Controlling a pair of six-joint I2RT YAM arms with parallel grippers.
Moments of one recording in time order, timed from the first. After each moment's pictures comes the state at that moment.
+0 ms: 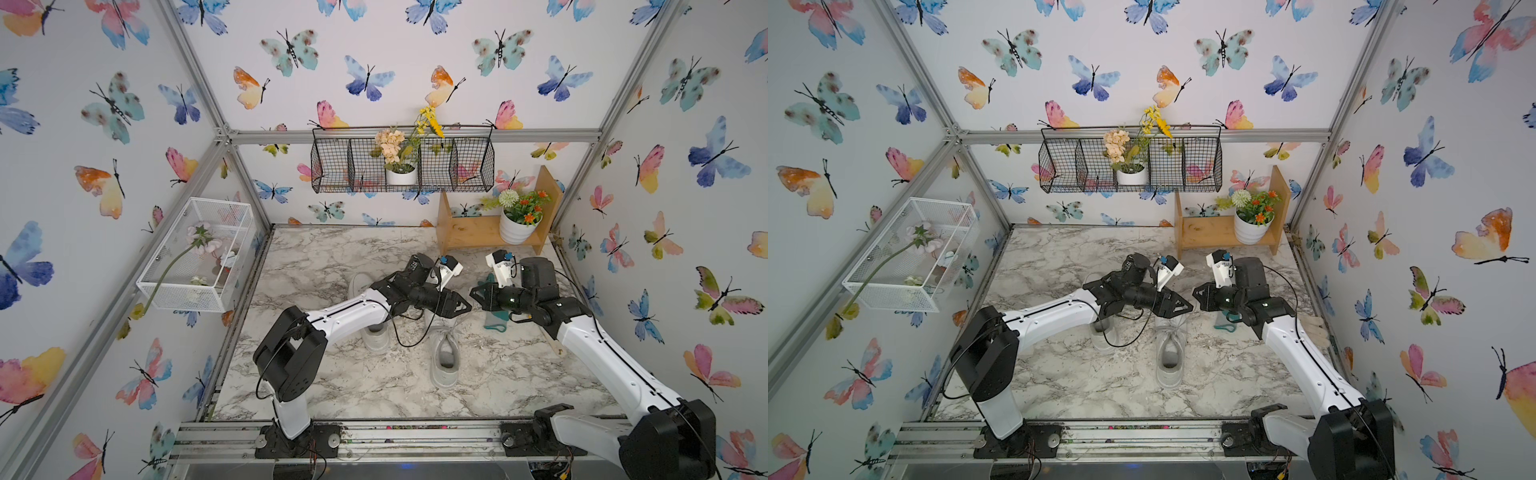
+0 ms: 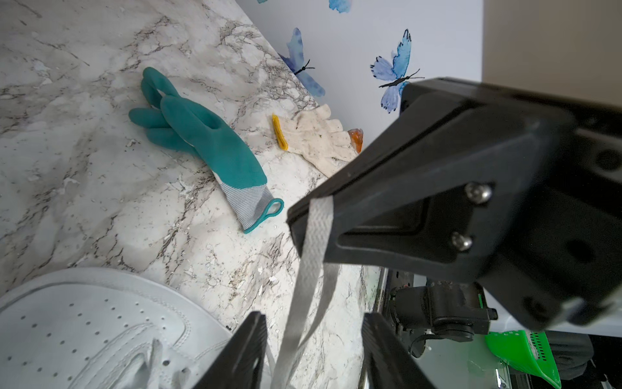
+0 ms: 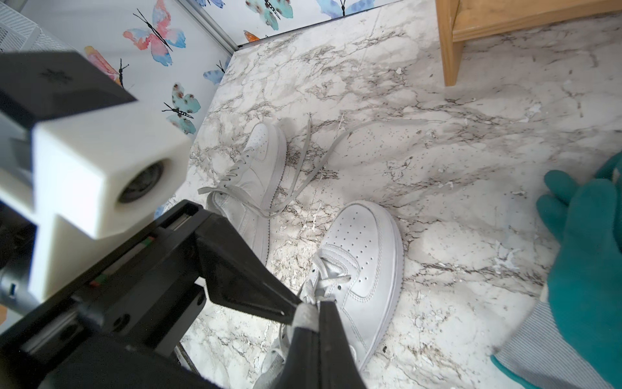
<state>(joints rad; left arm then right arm) -0.82 1.79 1.30 -0.06 0.63 -0.42 0.29 1.17 0.89 -0.41 -0.52 0.29</state>
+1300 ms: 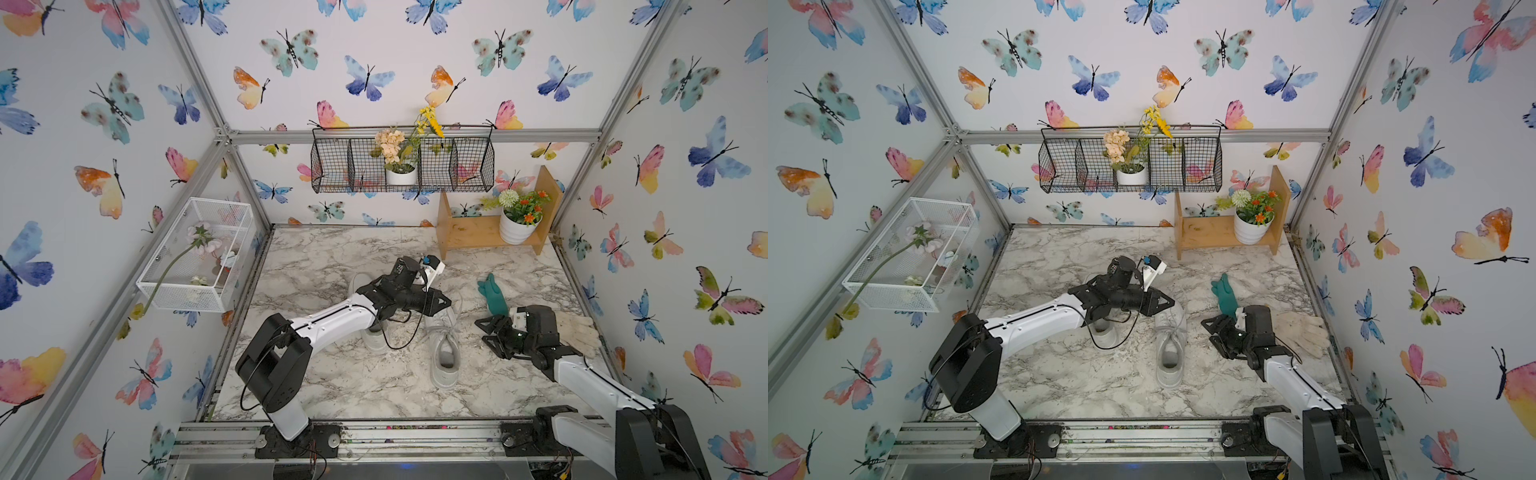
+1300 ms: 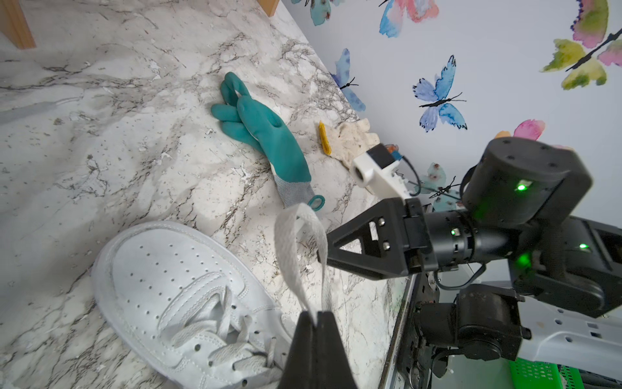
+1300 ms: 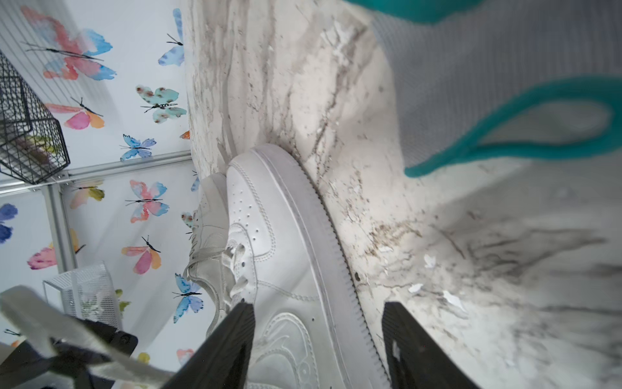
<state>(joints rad) -0.78 1.67 1.17 -0.06 0.52 -0.45 0.14 1.11 0.32 0.02 -0.58 1.16</state>
